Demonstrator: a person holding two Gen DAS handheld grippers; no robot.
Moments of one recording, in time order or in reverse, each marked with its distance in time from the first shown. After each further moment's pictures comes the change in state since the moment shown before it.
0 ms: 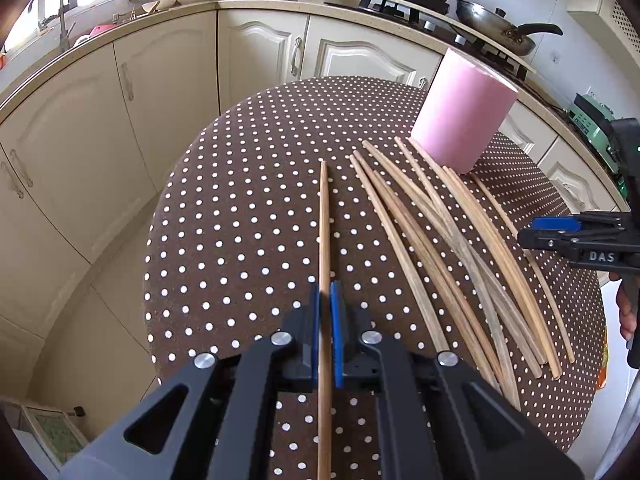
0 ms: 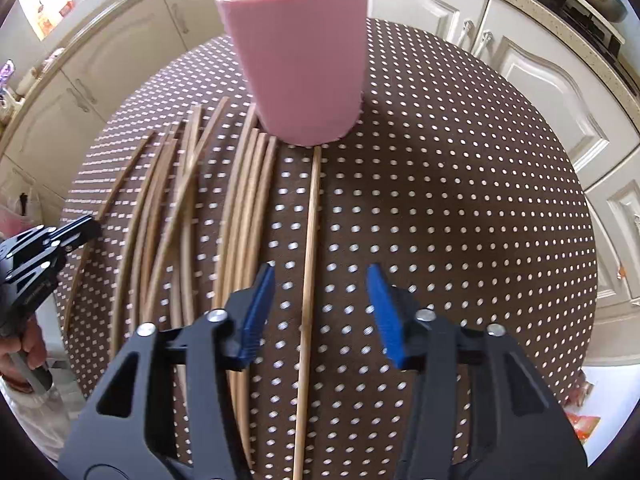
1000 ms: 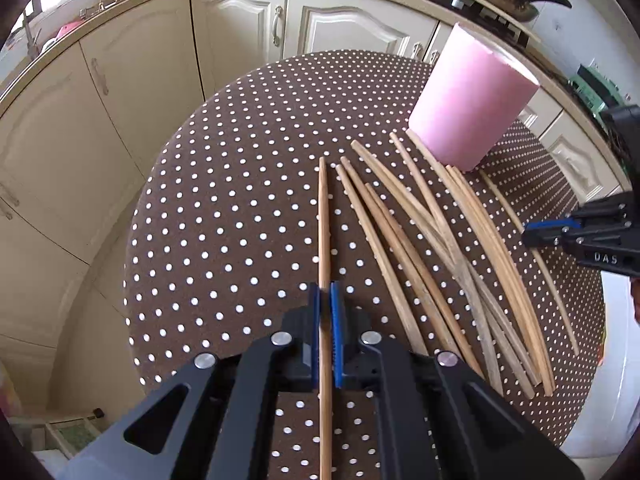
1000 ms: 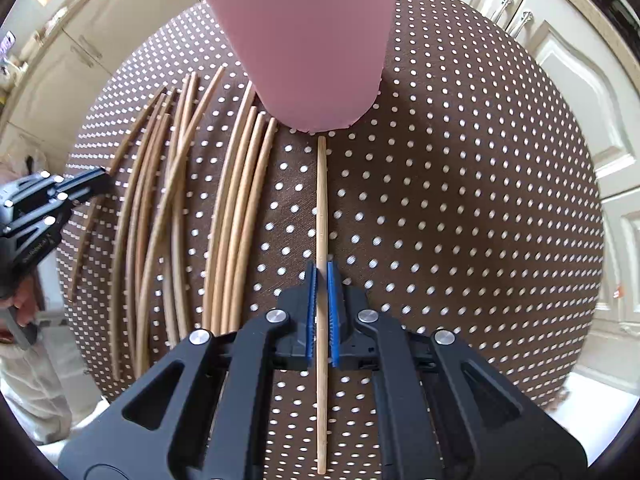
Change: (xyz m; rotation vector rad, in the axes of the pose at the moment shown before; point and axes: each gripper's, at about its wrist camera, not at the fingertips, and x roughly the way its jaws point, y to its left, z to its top) left arm 0.027 -0.004 0.048 0.051 0.155 -0.011; right arm 0.028 -0.007 0.061 -0.070 0.190 0.079
